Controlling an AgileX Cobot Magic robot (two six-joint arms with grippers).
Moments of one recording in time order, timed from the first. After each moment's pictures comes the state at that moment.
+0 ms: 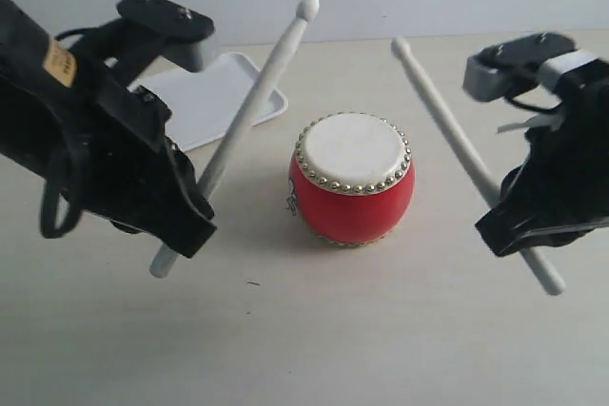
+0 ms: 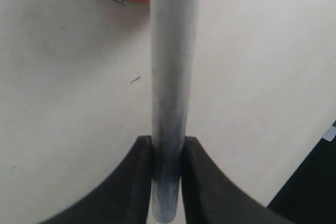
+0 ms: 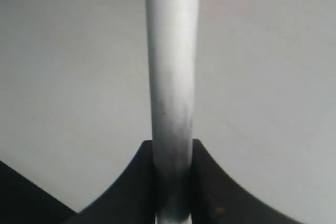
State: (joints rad) left arm -0.77 1.35 -1.02 -0.18 0.91 0.16; right arm 0.39 1.31 -0.82 0.26 0.98 -0.31
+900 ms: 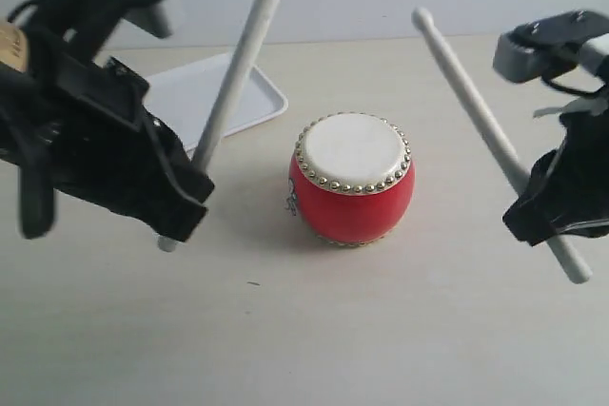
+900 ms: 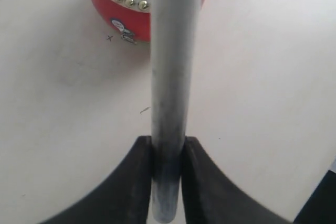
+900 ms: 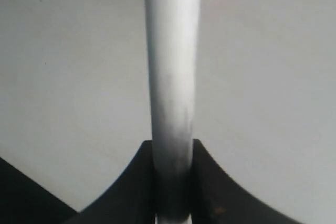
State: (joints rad) left arm -0.77 1.30 -0.97 -0.17 0.78 0.16; right arm 0.39 1.15 -0.82 0.24 1.01 -0.28
